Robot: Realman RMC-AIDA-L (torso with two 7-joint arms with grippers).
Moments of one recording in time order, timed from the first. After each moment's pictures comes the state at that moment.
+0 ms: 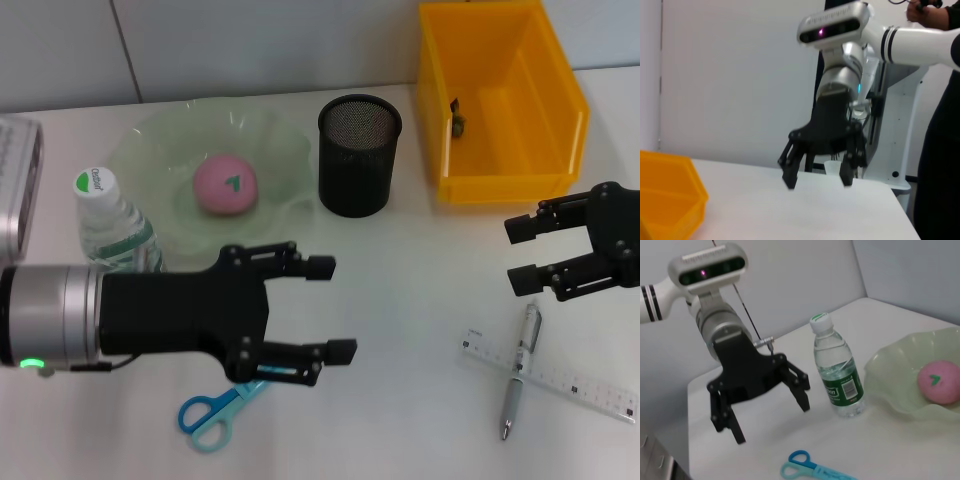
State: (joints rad) left arm -0.40 -2.07 1.31 0.91 1.58 1.59 -1.39; right arm 0.55 1.95 -0.62 -0.99 -2.14 -1.99 1.72
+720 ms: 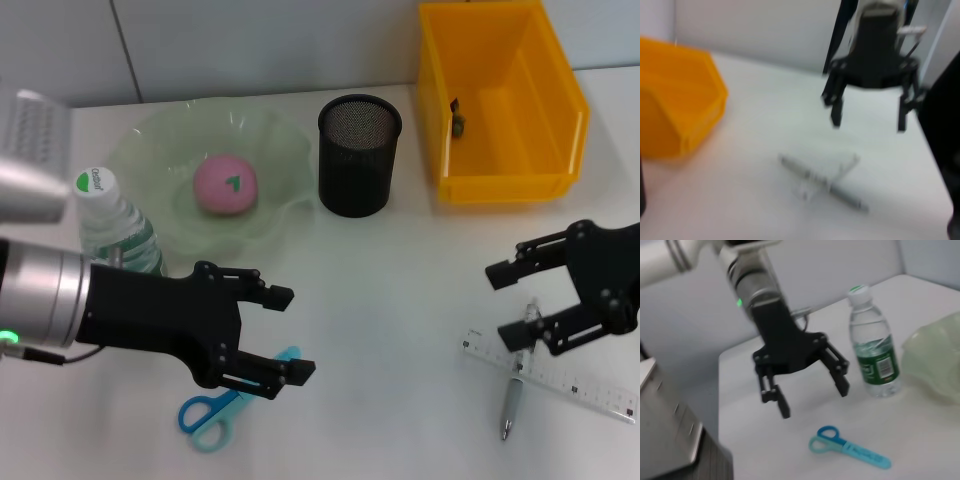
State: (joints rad) left arm -0.40 -2.06 1.32 1.21 1.88 1.60 -1.78; right arm 0.55 1.95 -0.71 -0.93 -2.17 -2.00 1.61
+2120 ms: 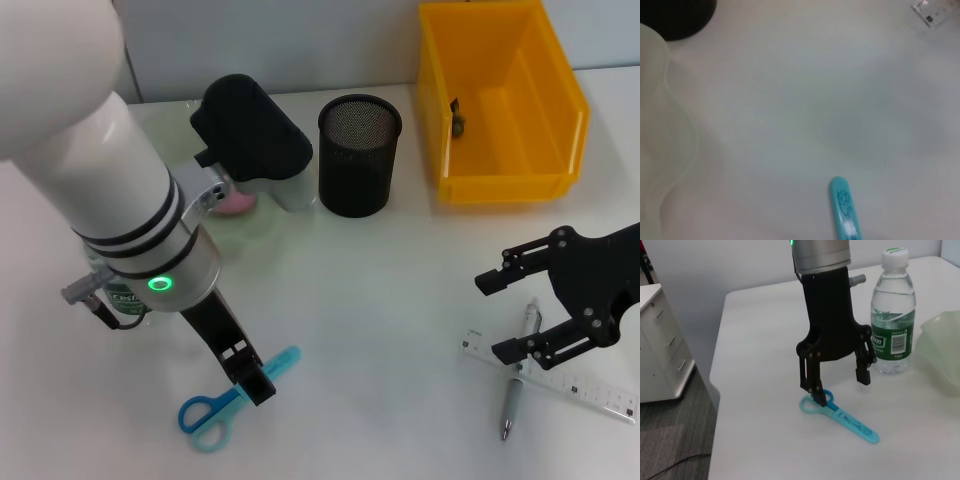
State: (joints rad) left arm -0.81 -2.08 1.76 1.28 2.52 1.63 -2.70; right arm 0.56 1.97 -0.78 -0.95 -2.22 -1.92 1.41
